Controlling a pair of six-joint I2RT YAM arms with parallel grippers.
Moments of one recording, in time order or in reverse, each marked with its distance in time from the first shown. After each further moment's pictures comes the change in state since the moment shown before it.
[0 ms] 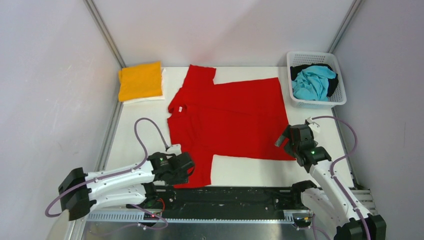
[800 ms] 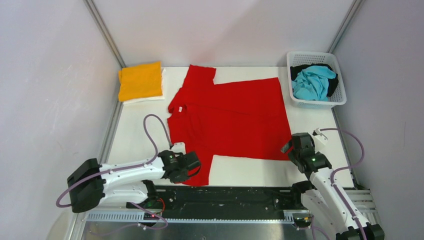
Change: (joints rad) left arm -0.011 0.185 0.025 0.069 -0.055 -0.019; right arm -0.021 -0.095 -0.074 -0.088 0.121 0.143
